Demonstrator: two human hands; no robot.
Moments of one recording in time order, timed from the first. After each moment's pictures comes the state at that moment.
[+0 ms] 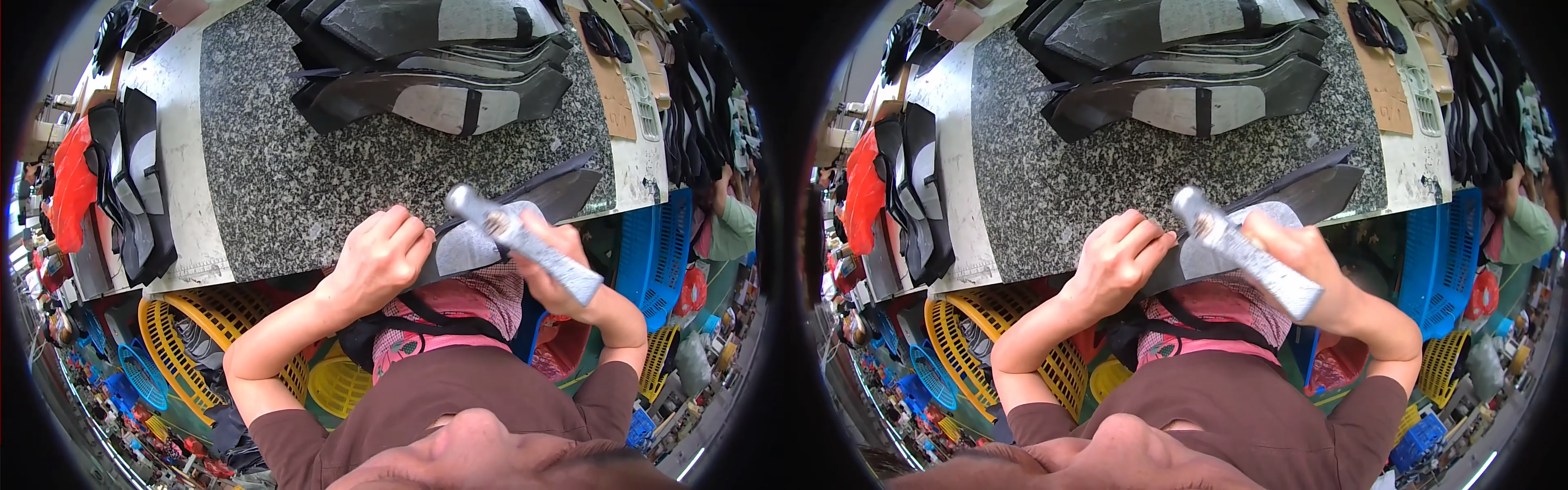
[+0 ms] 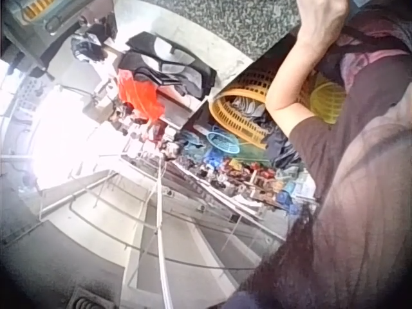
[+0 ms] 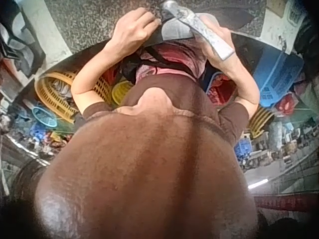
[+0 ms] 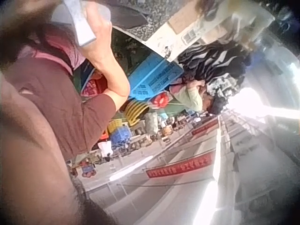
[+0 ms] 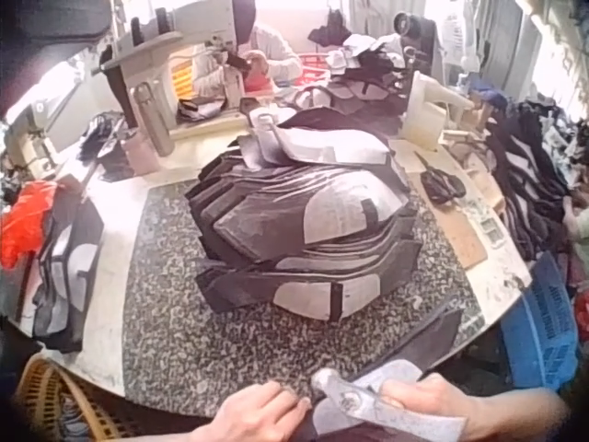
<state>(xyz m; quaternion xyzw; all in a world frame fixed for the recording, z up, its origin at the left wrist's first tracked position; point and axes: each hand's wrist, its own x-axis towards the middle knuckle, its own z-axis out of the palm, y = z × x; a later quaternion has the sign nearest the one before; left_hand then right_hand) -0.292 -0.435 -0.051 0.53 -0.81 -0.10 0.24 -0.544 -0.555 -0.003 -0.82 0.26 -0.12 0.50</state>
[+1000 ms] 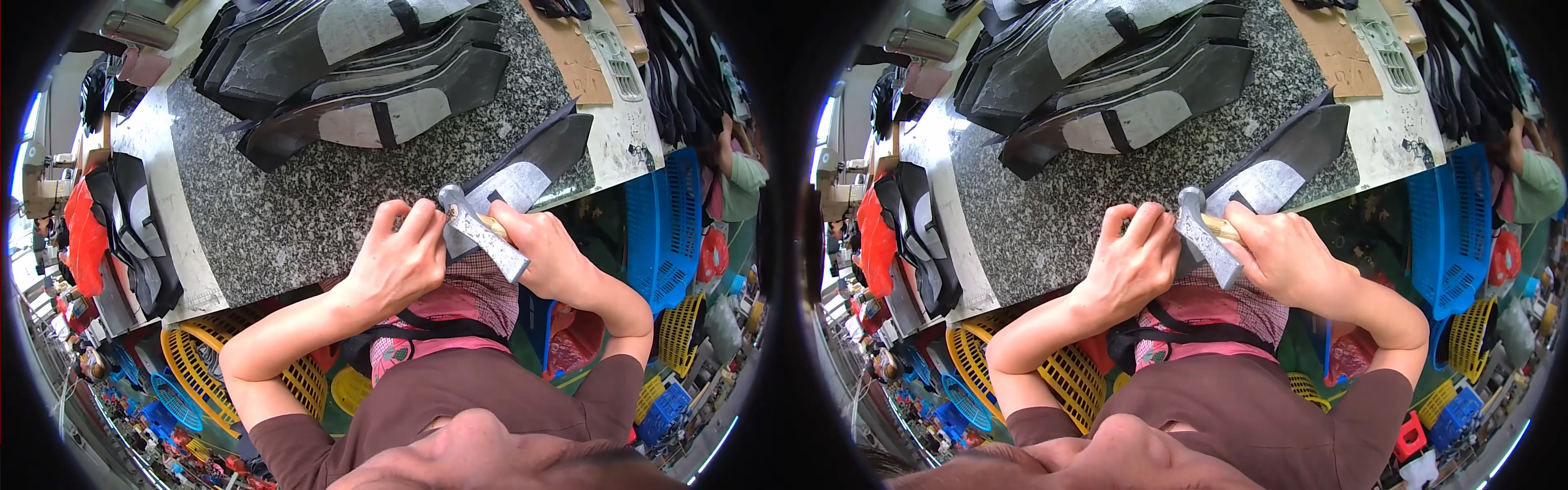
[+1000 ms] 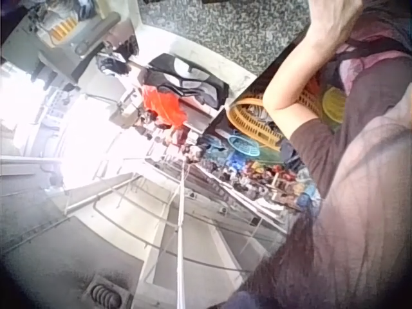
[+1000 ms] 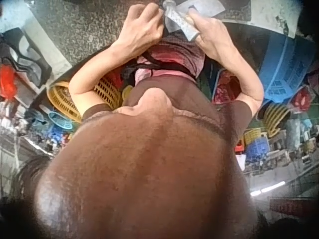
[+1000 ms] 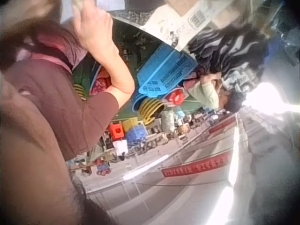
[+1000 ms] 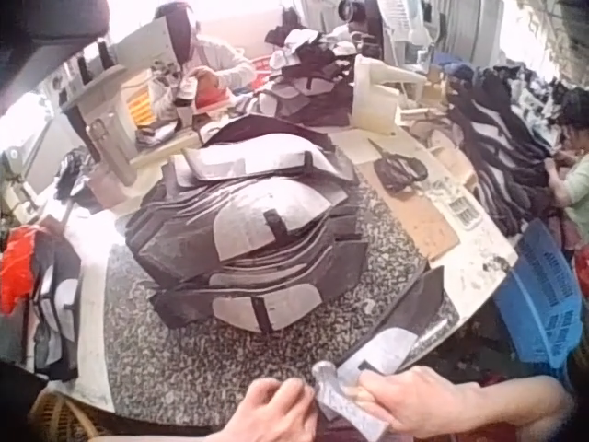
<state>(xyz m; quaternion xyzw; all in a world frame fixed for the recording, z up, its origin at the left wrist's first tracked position) -0.357 -0.485 -0.027 0.47 -0.88 -0.01 0.03 -0.589 -0.574 -0.023 -0.84 0.32 -0.02 0.43</state>
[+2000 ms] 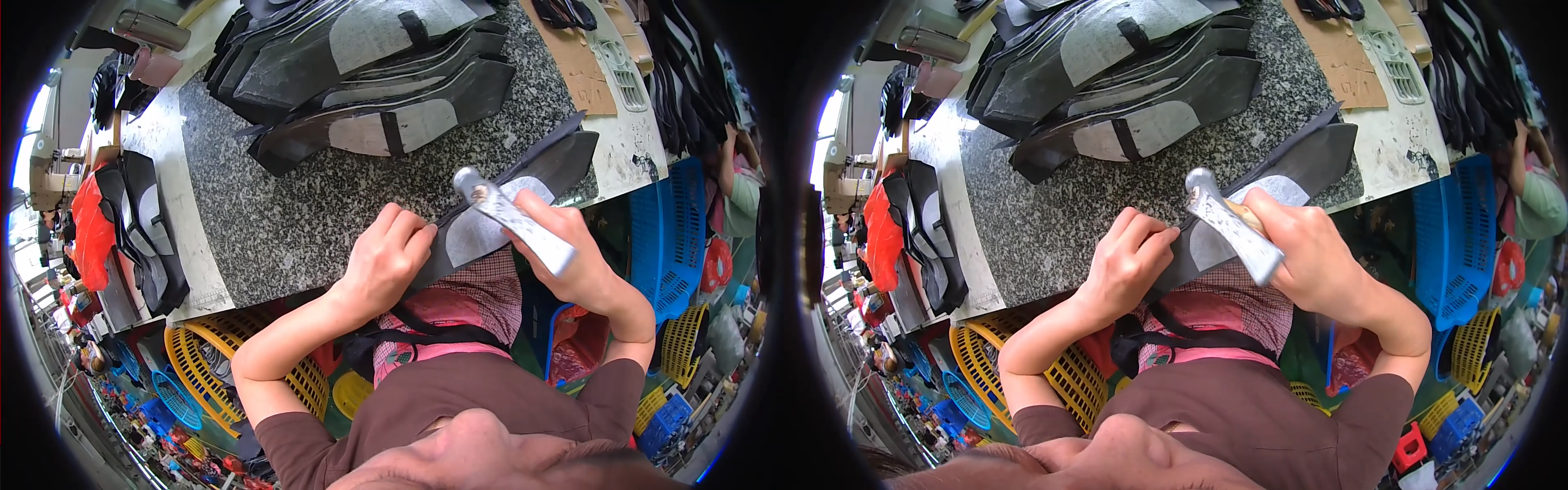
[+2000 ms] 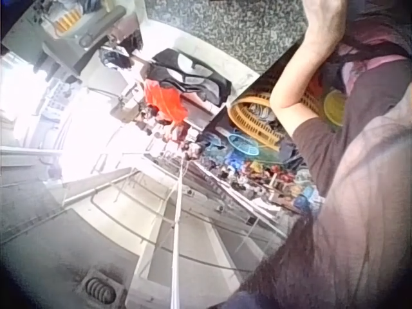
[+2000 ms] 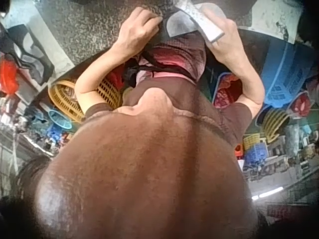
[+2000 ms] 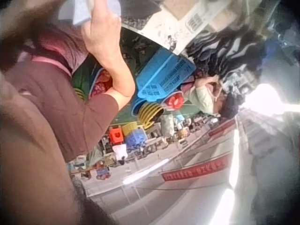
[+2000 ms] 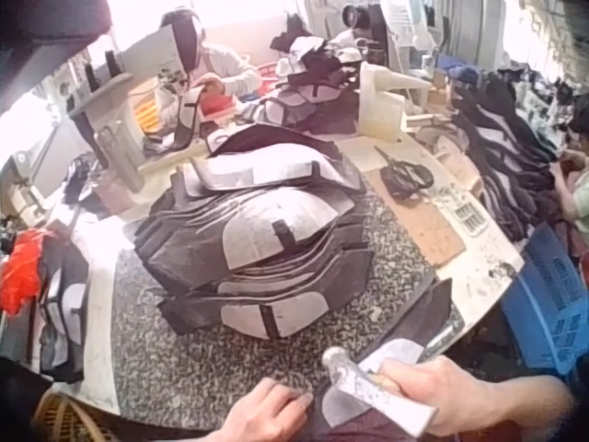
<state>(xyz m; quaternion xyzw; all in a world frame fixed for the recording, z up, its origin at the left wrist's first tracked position) -0.341 -0.478 -0.059 0.53 -0.79 -0.14 0.26 -0.587 -0.586 -0.004 -0.80 0.32 -0.14 0.49</state>
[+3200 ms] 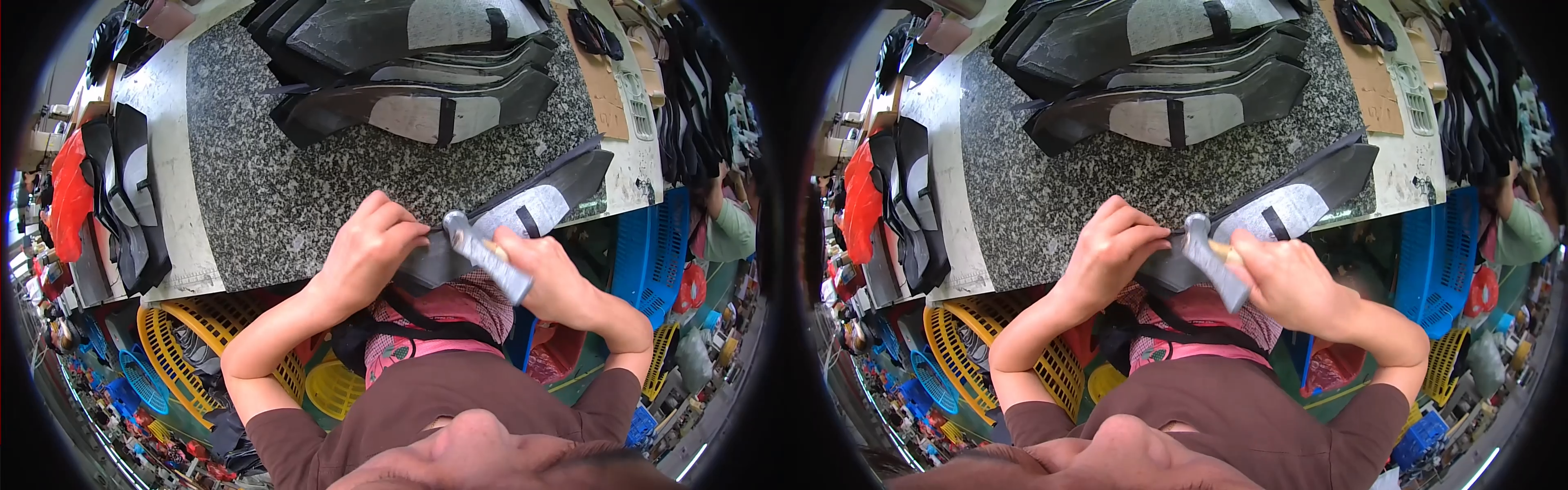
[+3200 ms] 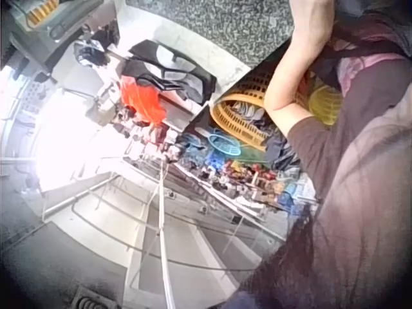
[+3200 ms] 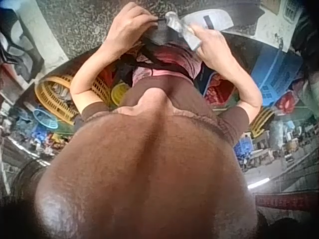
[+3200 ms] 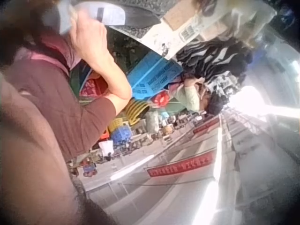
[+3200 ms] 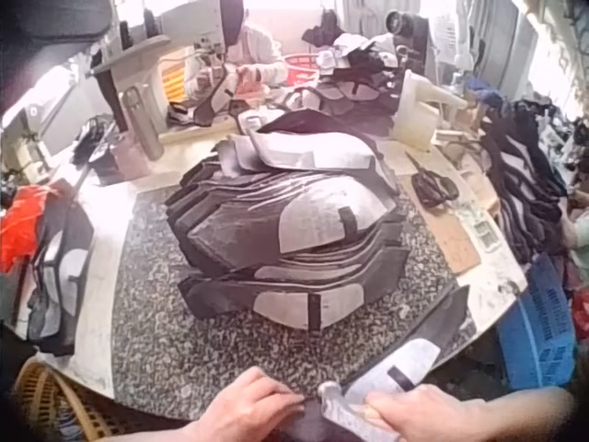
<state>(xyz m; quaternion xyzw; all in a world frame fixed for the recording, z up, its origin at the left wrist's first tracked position) -0.297 -0.459 -0.061 0.53 -0.76 -0.18 0.32 -0.562 -0.558 -0.014 -0.87 0.28 0.05 0.41</state>
